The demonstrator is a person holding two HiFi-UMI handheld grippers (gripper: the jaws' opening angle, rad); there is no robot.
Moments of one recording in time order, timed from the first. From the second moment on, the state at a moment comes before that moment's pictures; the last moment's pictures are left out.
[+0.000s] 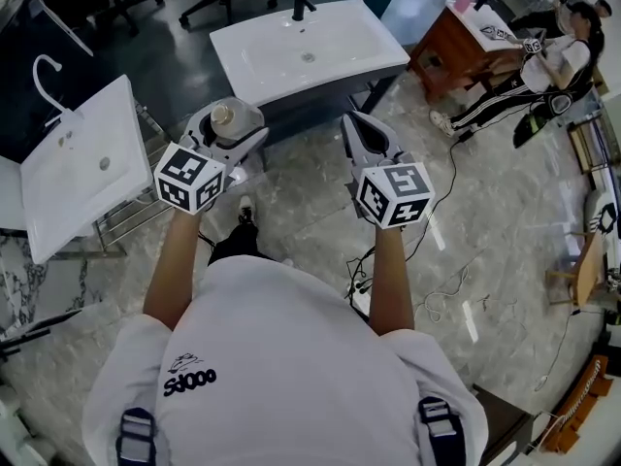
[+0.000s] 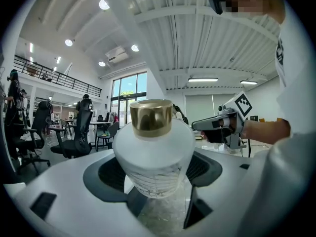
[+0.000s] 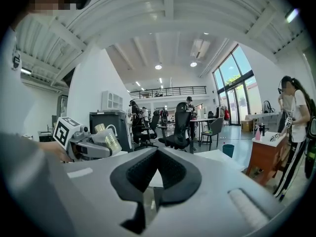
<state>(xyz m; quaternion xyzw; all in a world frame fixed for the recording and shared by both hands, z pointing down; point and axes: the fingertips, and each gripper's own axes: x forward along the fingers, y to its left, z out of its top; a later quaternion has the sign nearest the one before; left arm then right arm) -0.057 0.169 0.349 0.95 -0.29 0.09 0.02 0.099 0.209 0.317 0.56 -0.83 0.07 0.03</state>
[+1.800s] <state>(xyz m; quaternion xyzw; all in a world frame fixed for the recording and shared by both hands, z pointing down) -0.046 -0.194 0.386 0.97 -0.22 0.10 0.06 0.101 -0.125 0.347 0.60 -0.79 0.11 0.05</state>
